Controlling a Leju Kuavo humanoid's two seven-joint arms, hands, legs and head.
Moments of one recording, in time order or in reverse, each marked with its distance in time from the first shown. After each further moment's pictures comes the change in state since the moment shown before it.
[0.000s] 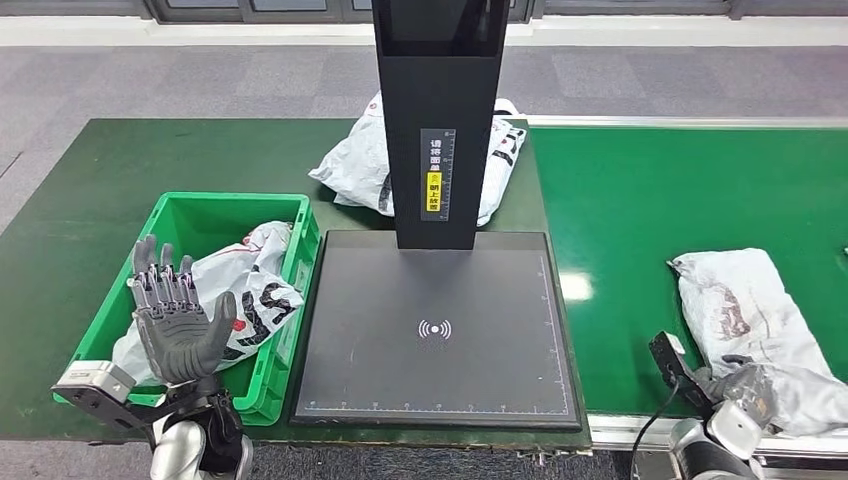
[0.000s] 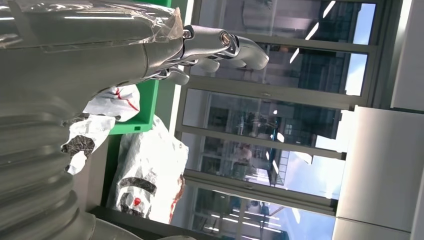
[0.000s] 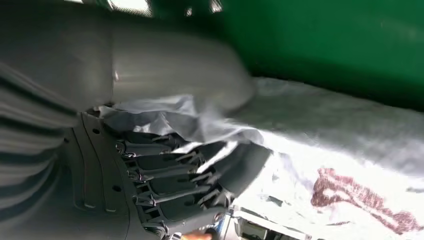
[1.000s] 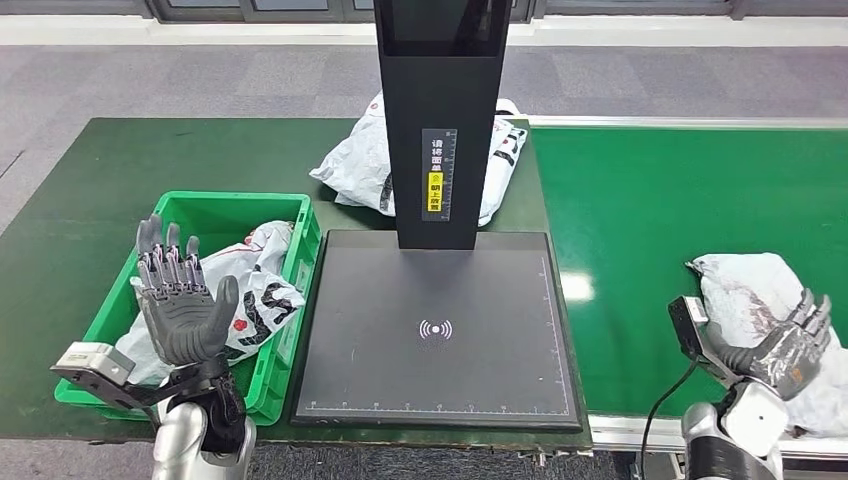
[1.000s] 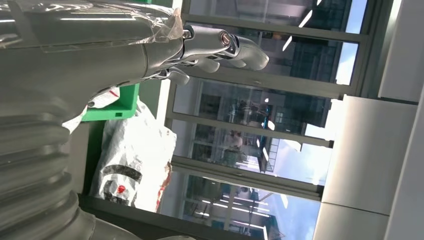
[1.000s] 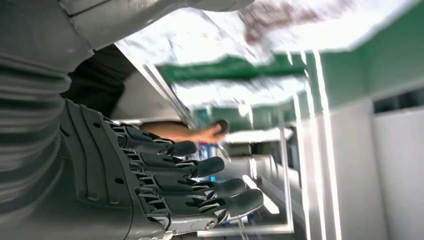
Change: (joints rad) left arm -0.059 -0.001 -0.004 0.023 0.022 -0.041 0.010; right arm 0.101 0.080 0.011 -0.431 0.010 -0.186 -0.106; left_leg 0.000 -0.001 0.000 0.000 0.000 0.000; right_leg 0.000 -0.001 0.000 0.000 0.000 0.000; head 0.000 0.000
